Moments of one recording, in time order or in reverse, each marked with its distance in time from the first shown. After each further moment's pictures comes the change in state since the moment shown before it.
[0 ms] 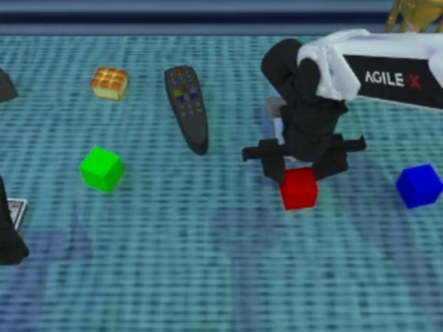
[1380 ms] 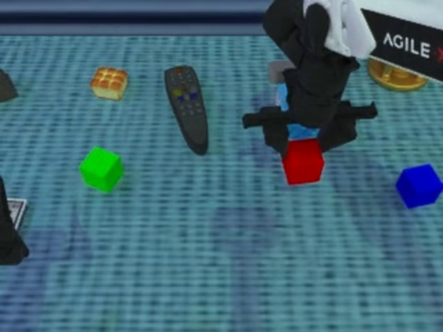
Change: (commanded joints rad) left arm 0.000 0.000 0.000 0.000 0.000 0.000; right arm 0.005 -0.122 0.187 -0.232 -0.002 -0.001
